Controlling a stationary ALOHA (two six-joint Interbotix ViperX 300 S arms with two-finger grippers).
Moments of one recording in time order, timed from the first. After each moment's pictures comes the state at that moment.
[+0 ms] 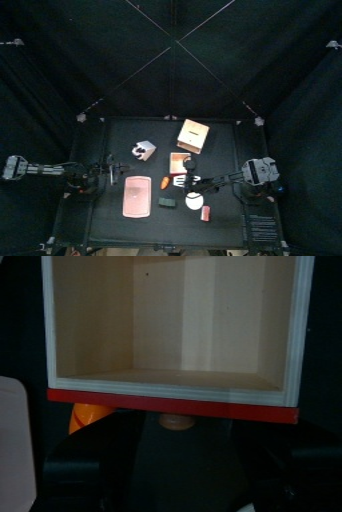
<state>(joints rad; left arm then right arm) 0.07 -0.90 1.33 -0.42 -0.31 0.25 0.10 0.18 0.50 -0.74 0.70 2.24</state>
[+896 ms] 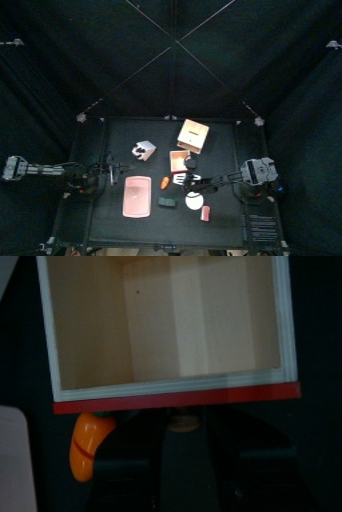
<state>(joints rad) 0.08 -0.90 1.34 -0.42 -0.30 0.25 0.10 0.20 0.48 -0.81 0.80 2.34</state>
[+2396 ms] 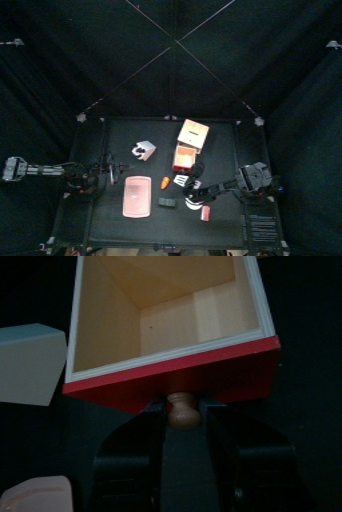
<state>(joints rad) 0.10 -0.90 1.35 -0.42 -0.30 0.25 0.22 0.29 0.44 -1.05 1.10 2.84</state>
